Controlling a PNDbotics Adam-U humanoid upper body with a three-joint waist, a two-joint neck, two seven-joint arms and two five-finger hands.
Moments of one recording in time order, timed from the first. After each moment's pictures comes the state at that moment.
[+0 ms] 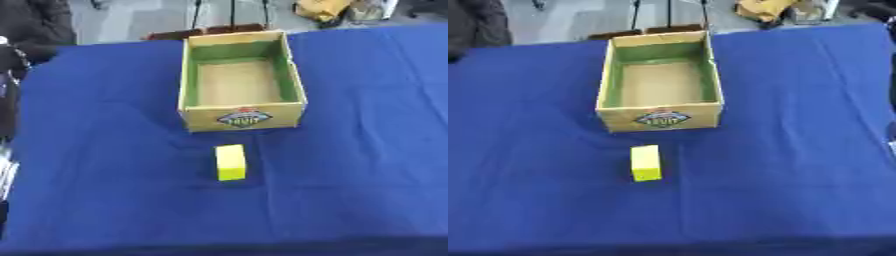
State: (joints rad) left arm -0.26 0.41 0.09 -1.80 -0.03 -0.11 0.03; right arm -0.37 -0.52 0.01 -1.86 -0.26 -0.12 -0.29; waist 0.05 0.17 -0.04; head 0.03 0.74
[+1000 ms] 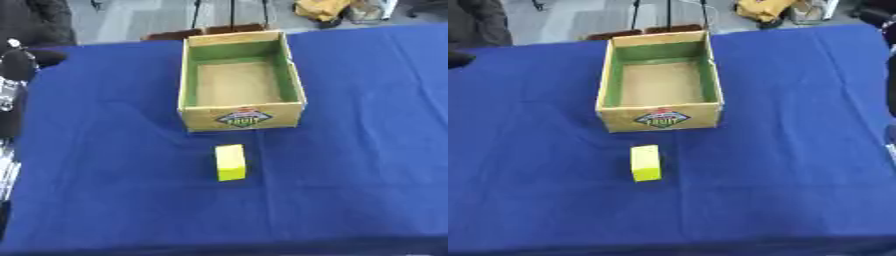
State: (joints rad) left arm -0.28 0.42 0.05 -1.80 -0.07 -0.09 -0.04; right arm -0.36 -0.52 0.01 -1.86 -0.26 -0.12 -0.27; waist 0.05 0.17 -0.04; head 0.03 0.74
